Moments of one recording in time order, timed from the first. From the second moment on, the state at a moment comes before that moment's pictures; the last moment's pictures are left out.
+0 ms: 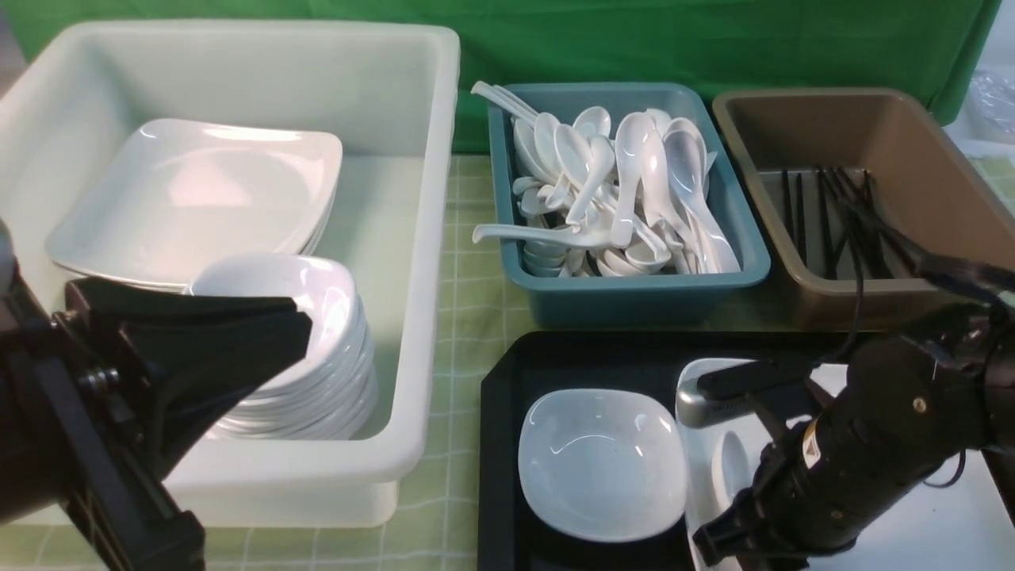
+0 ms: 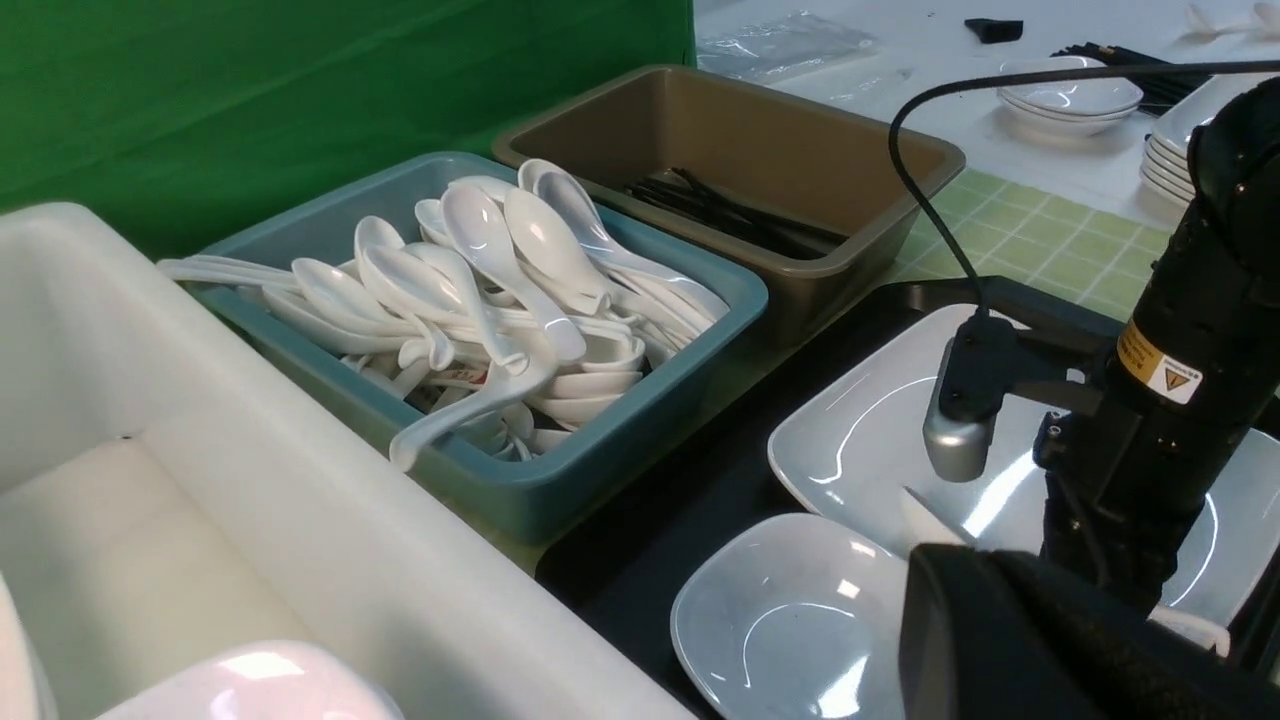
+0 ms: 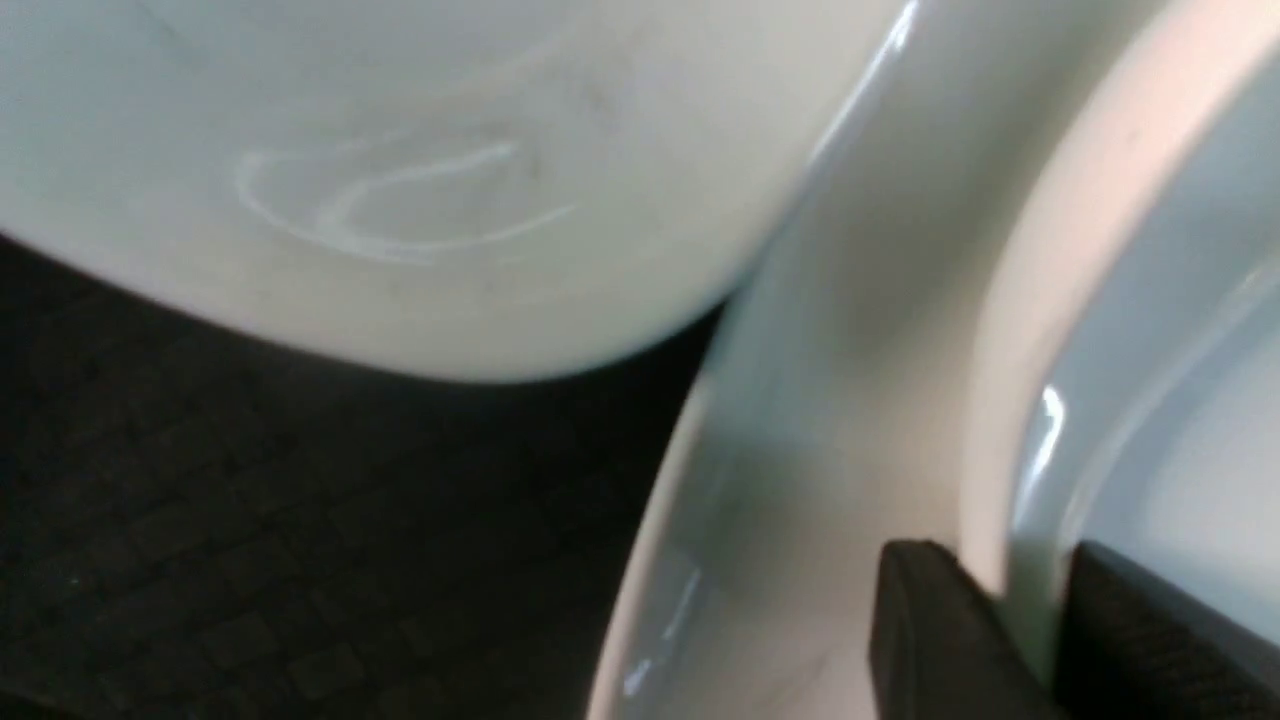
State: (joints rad) right arm 0.55 1.58 -0.83 0.08 0.62 0.14; left arm -0.54 0.65 -0.67 -0.54 0.44 0.61
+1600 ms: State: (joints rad) right arm 0.44 1.50 -1.32 -0.01 0.89 0.03; left arm -0.54 0.68 -0.67 -0.51 0.41 0.61
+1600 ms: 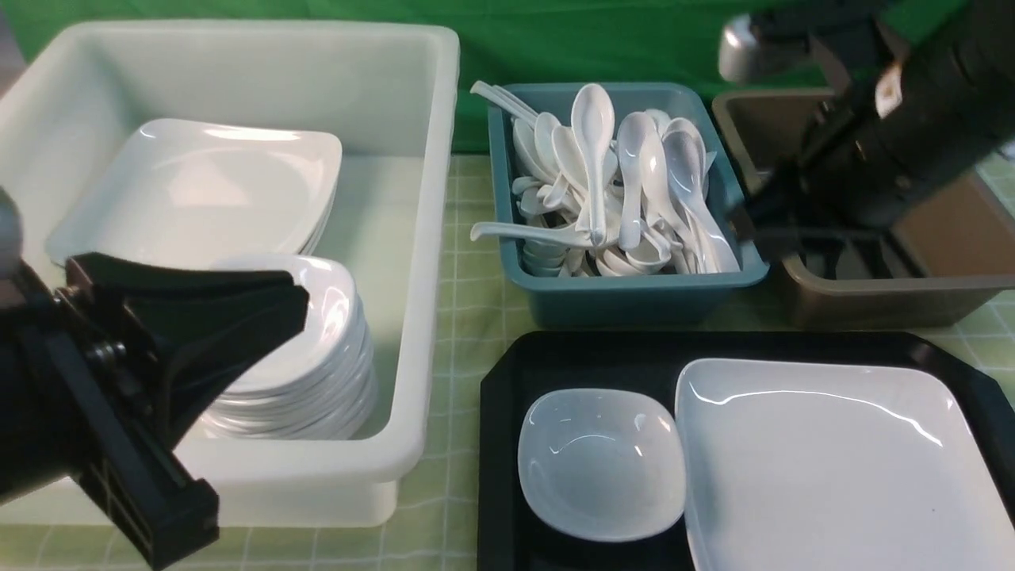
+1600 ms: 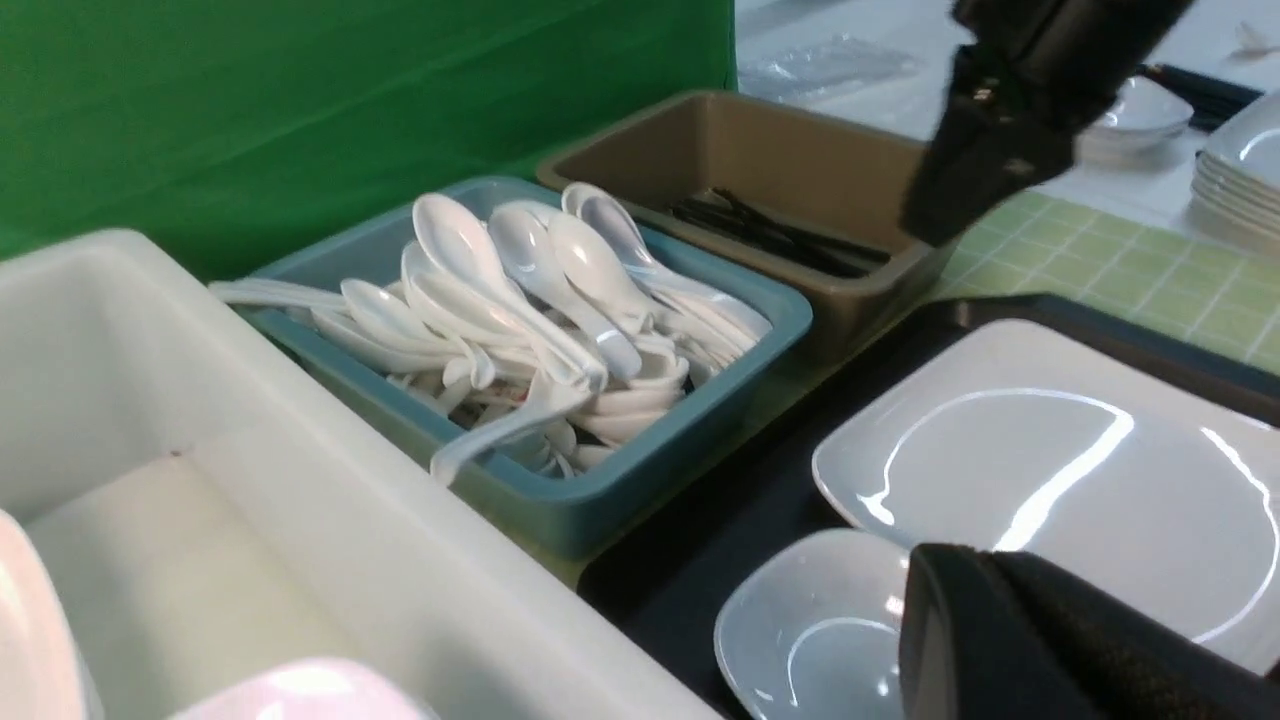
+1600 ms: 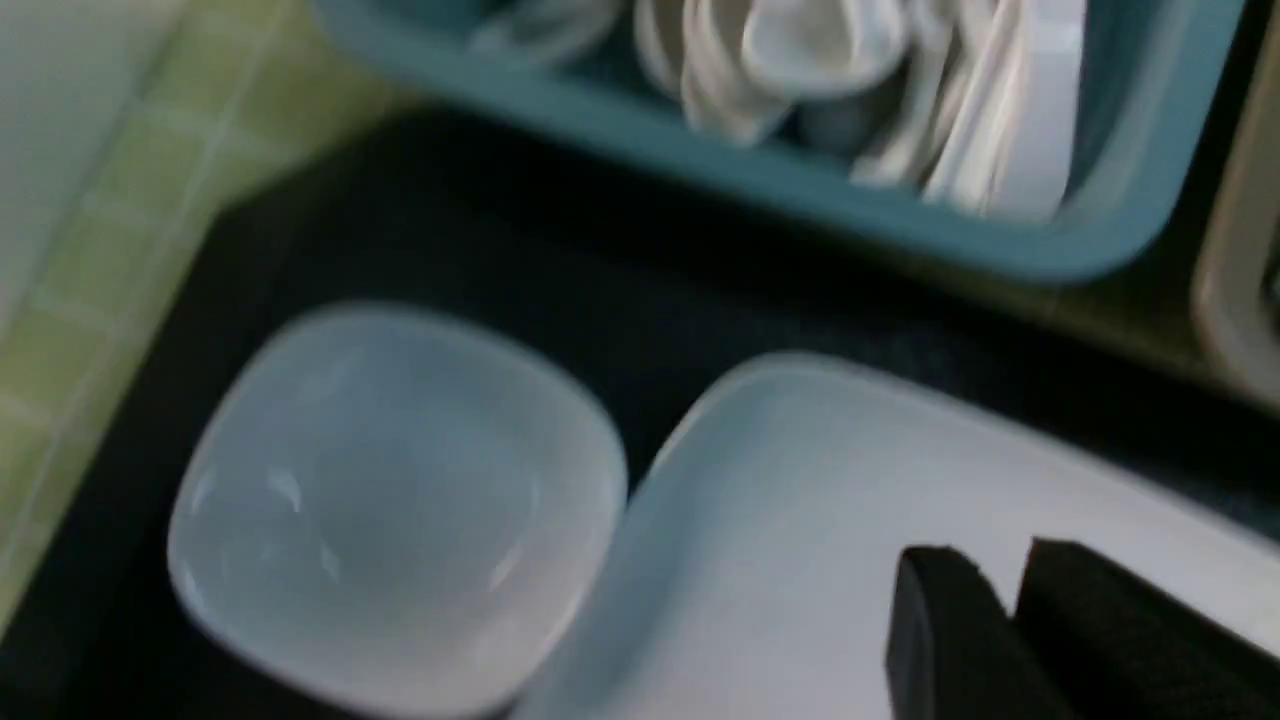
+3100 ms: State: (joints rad) right arm 0.61 0.61 -0.80 -0.16 0.94 0.24; left arm -0.95 1.89 -1.20 -0.01 0.47 0.45
